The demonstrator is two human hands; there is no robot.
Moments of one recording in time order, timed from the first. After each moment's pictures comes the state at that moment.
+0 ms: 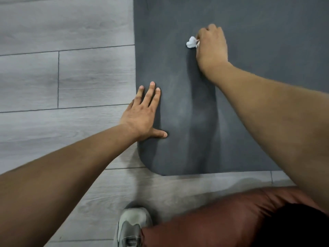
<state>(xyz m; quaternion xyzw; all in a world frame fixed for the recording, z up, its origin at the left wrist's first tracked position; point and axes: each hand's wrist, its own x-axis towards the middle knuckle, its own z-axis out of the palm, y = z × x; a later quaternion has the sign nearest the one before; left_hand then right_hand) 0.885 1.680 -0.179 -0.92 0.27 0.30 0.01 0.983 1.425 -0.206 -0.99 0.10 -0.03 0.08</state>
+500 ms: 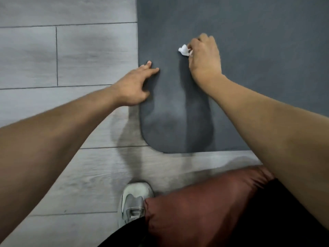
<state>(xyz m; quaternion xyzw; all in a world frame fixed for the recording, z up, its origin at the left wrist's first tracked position) 0.915 1.707 -0.165 -0.90 0.25 0.32 -0.18 0.908 1.473 -0.202 -0.99 0.08 -0.02 0.12</state>
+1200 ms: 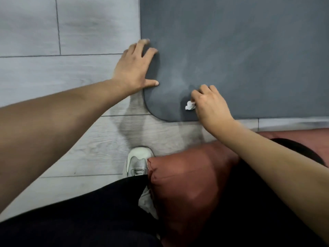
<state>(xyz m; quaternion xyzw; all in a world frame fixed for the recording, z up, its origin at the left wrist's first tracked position) 0.871 1.727 -0.179 -0.93 0.30 0.18 -0.06 0.707 1.511 -0.182 -0.99 -0.03 0.10 0.07</state>
